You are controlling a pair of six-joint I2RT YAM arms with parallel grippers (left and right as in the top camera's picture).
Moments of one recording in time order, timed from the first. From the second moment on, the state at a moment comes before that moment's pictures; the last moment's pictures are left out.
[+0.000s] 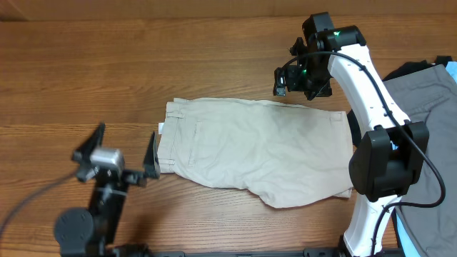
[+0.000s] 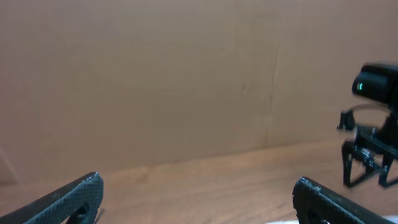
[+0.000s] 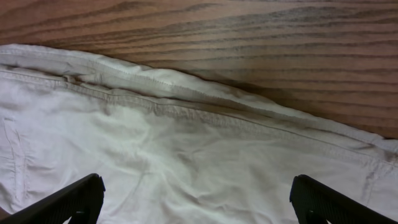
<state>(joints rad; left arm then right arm) 0.07 0.25 0.43 -0.08 0.25 -0.01 0.19 2.09 1.90 -1.25 -0.22 0.13</state>
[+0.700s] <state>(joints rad) 0.02 1.79 1.64 -1.08 0.45 0.15 0.18 2.09 1.90 -1.25 -0.22 0.13</state>
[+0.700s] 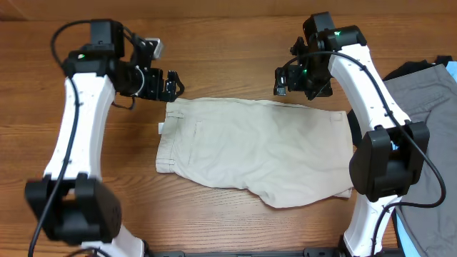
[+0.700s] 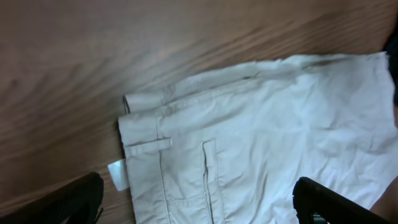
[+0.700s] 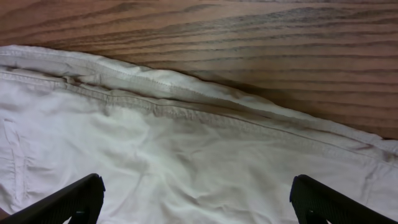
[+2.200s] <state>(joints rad) 0.02 2.19 1.71 -1.05 0.52 0.24 0.18 2.09 1.90 -1.25 -0.22 0.13</state>
